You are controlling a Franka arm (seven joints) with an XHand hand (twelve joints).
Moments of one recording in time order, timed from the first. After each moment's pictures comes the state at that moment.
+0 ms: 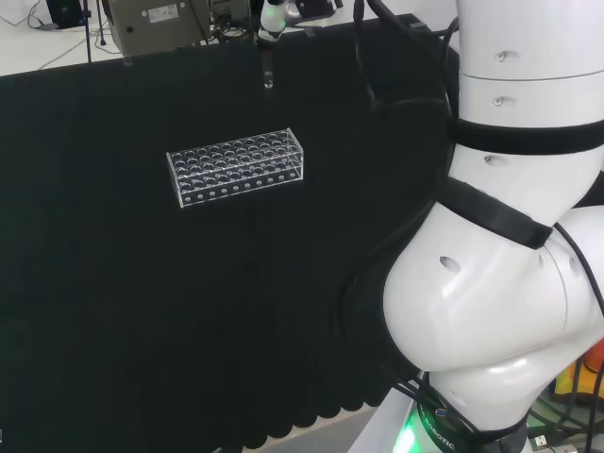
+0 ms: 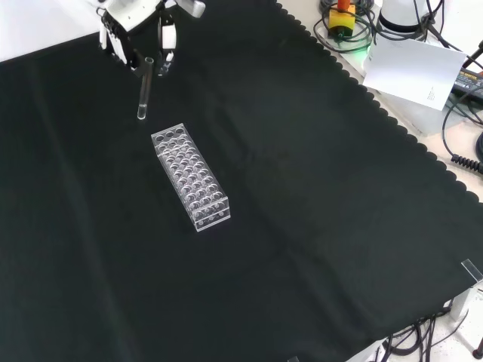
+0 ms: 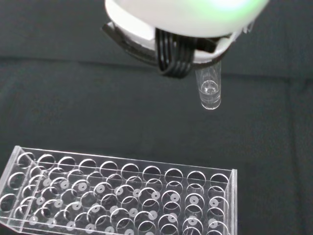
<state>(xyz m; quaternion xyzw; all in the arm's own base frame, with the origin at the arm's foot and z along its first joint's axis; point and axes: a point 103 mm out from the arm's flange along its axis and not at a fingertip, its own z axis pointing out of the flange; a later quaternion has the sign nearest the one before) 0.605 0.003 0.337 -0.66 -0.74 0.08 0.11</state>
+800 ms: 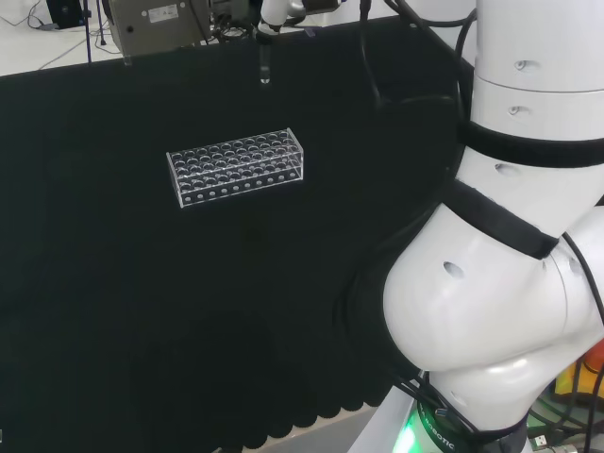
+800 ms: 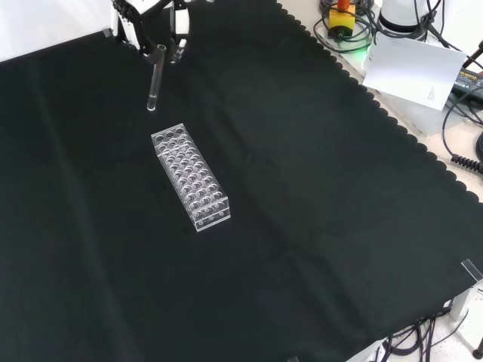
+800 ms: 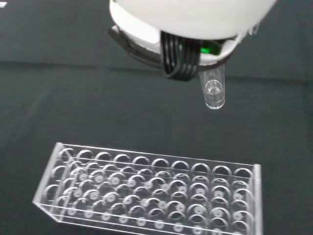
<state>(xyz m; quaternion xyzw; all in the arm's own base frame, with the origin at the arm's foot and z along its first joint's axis) 0.580 0.016 0.358 -0.65 -0.75 0.06 0.12</state>
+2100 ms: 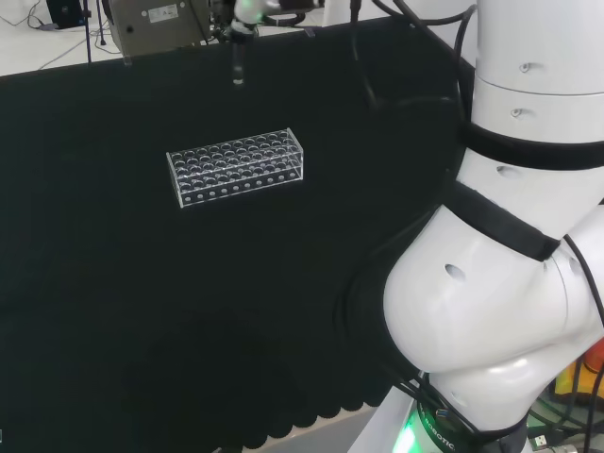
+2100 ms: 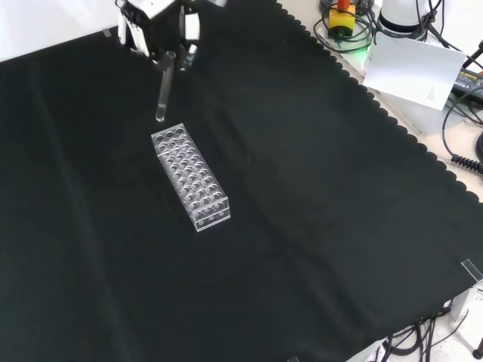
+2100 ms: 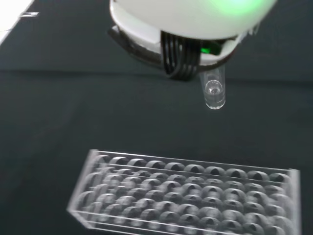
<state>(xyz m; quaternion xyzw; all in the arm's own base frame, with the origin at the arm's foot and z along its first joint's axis) 0.578 0.037 0.364 -0.65 -0.75 0.05 0.14</state>
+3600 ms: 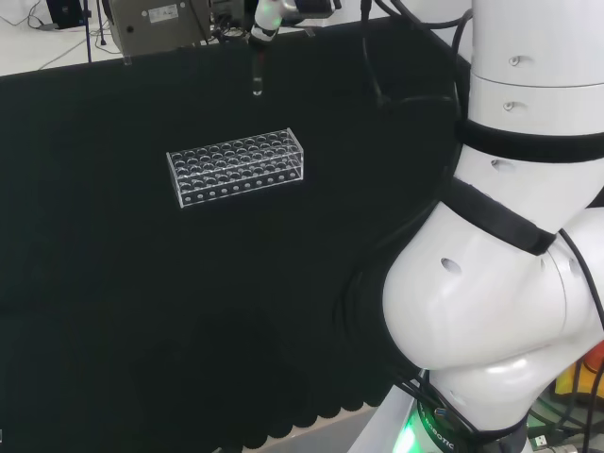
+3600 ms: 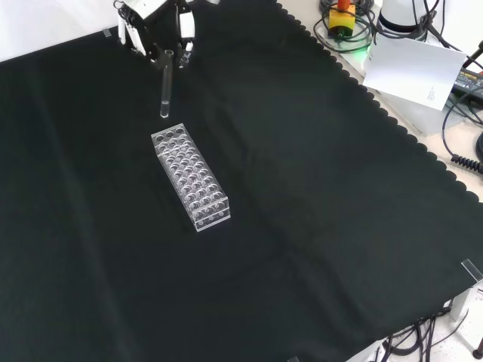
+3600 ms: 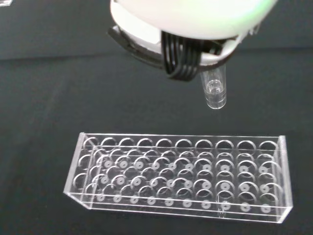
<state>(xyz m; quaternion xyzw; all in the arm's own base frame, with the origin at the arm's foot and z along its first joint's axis) 0.575 0.025 0.351 -0.65 -0.73 0.06 0.18</state>
